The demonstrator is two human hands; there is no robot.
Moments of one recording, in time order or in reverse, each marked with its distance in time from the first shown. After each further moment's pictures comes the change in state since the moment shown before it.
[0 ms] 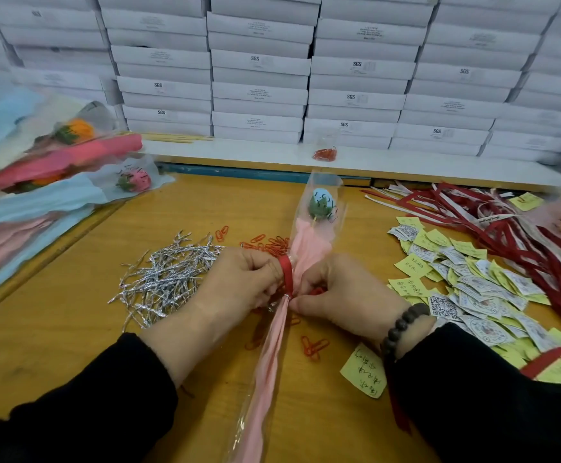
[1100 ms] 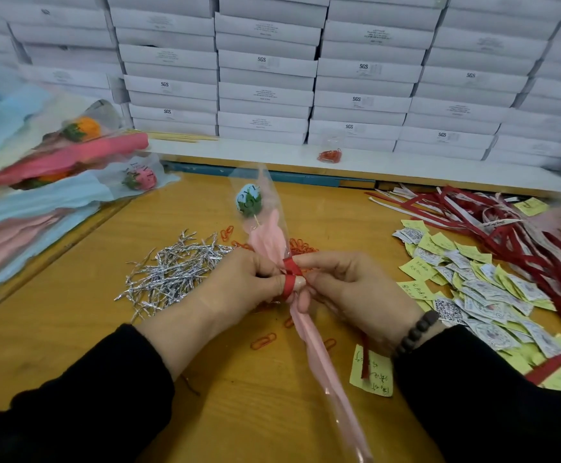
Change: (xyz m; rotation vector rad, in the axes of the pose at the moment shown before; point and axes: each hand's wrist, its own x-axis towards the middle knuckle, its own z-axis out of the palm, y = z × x) left_hand 0.001 0.004 -0.012 0.195 -0.159 0.020; right_hand -0.007 0.002 0.001 0.723 -0.082 -0.057
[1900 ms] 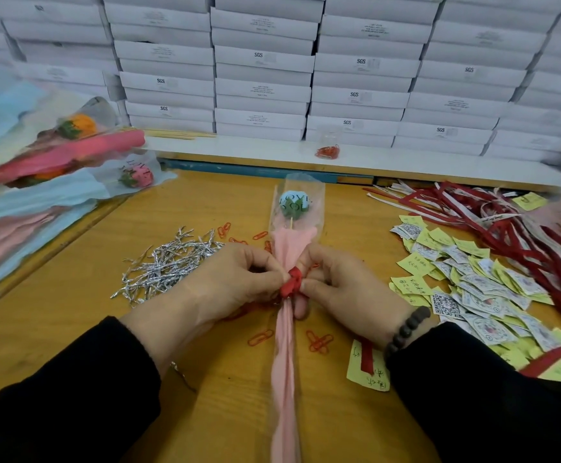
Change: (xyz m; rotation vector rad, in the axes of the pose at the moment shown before) left_hand -0.003 0.002 -0.005 -0.138 -0.063 -0.109; right_hand 0.007 0.009 -0.003 -0.477 -0.031 -0.069
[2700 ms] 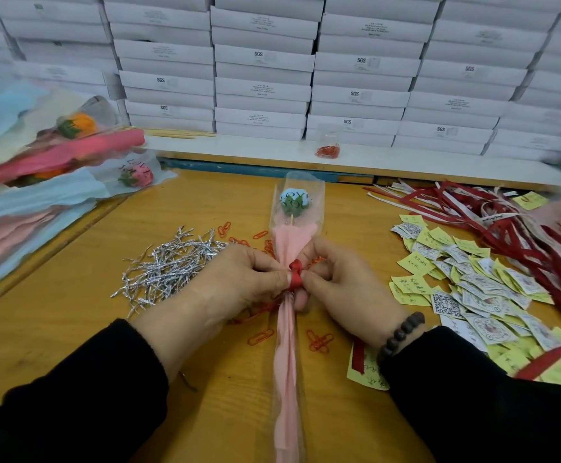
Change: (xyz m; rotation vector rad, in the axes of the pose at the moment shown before) left_hand 0.001 -0.001 0.007 -0.047 0.055 -0.032; right_hand 0.001 0.000 0.007 0.058 0.156 0.005
